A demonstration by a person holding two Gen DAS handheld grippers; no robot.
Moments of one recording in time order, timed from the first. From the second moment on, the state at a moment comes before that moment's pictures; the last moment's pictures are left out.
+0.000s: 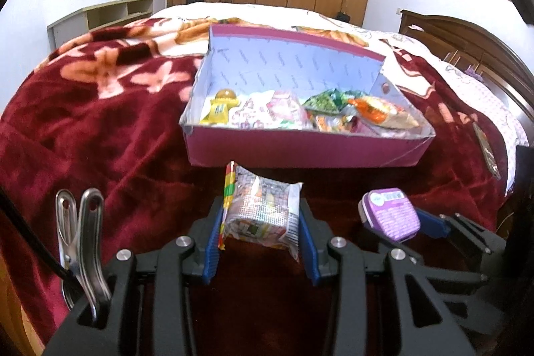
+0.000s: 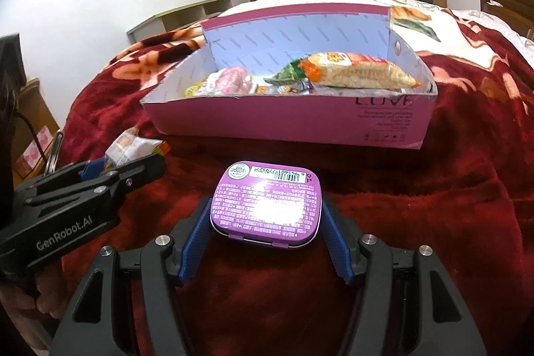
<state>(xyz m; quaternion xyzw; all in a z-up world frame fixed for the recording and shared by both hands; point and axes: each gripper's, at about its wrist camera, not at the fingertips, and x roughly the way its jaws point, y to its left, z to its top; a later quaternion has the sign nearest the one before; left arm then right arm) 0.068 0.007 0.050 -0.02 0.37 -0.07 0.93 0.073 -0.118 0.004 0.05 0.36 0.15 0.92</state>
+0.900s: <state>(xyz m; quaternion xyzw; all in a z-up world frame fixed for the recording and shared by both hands) 0.120 -0.013 0.112 0.01 0.32 -0.09 0.94 0.095 -0.135 0.065 0.04 0.32 0.17 0.93</state>
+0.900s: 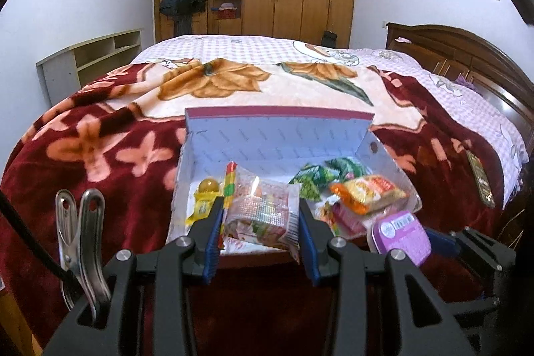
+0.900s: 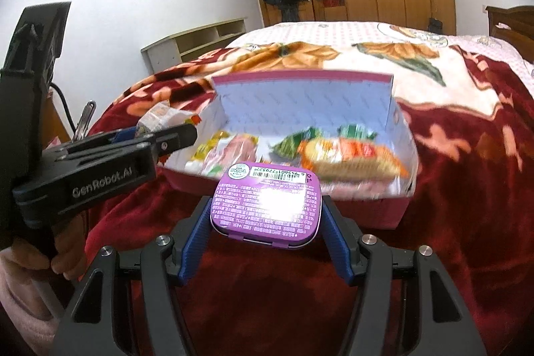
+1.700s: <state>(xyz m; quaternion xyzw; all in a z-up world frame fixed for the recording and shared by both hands) 0.205 -0.028 0.081 0.00 0.35 -0.06 0.93 0.184 -0.154 0.068 0.04 0.33 0.12 0.94</state>
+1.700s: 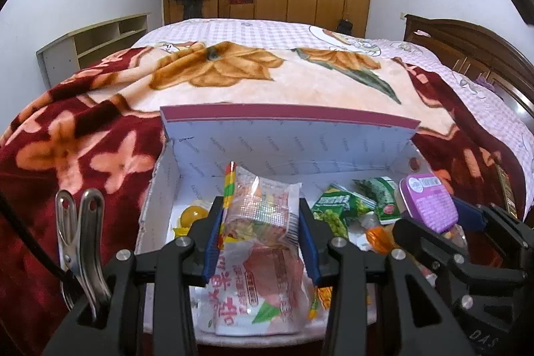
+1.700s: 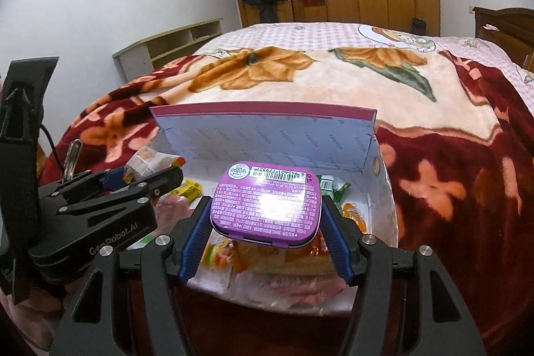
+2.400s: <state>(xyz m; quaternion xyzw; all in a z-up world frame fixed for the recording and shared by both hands) 0.232 -0.034 0.055 0.02 0.38 -0.04 0.92 0.219 -0.163 0.043 0.05 0.35 0.09 0.93</state>
